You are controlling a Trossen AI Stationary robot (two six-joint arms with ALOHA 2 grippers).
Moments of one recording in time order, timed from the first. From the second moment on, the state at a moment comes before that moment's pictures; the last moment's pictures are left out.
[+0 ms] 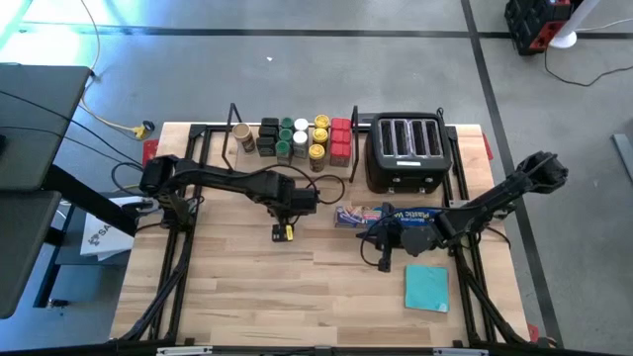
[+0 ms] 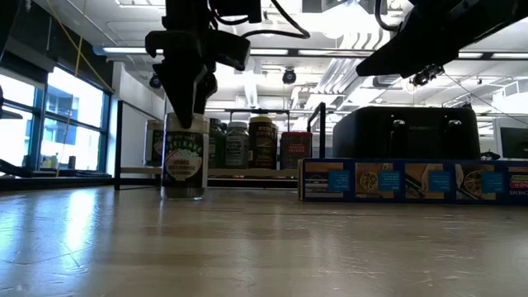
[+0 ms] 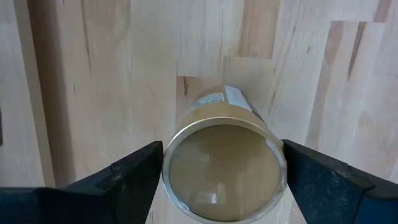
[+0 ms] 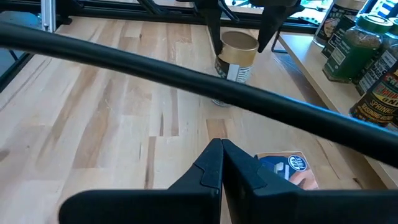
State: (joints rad) left arm -0.03 1.79 1.44 -1.11 -0.11 -0.07; right arm 0.46 1.27 0.58 0.18 0.55 0.16
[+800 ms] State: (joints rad) left arm -0.02 1.74 1.48 -1.38 -0.21 -0.07; right arm 0.46 1.27 0.58 0.19 0.55 0.16
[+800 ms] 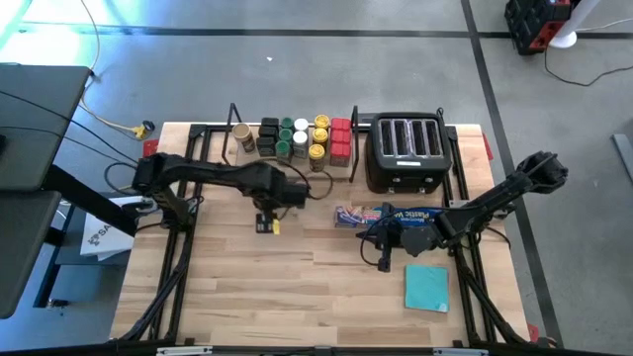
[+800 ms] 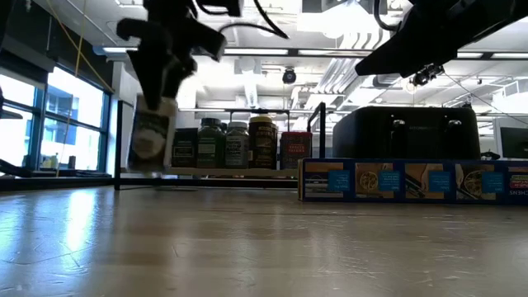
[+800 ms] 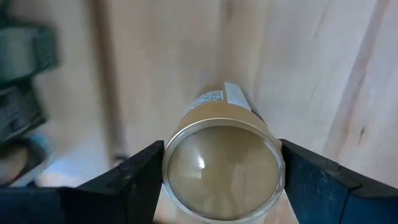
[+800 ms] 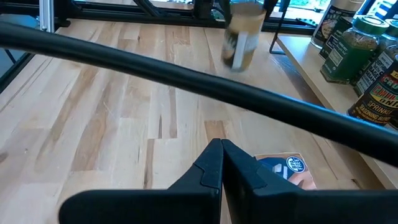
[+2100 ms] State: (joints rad) left arm 0.55 1.62 1.43 -1.37 -0.32 0.30; right arm 0.46 1.27 0.58 0.22 0.55 0.16
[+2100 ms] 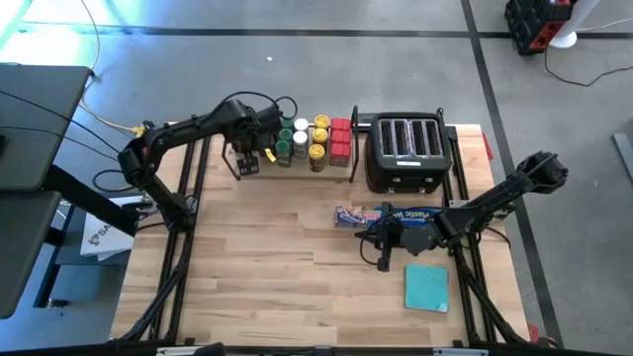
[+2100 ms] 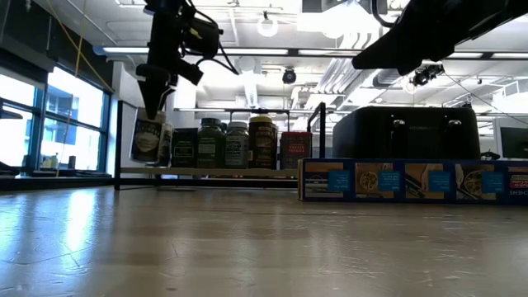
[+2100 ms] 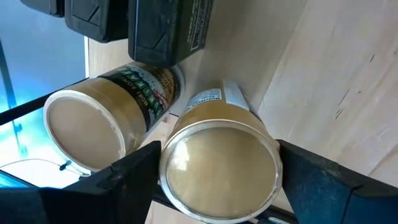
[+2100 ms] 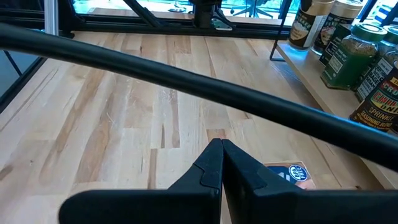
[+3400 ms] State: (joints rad) left arm 0.39 1.34 1.59 -1.24 -0.26 0.12; right arm 0.49 1.12 0.58 0.09 0.55 0.10
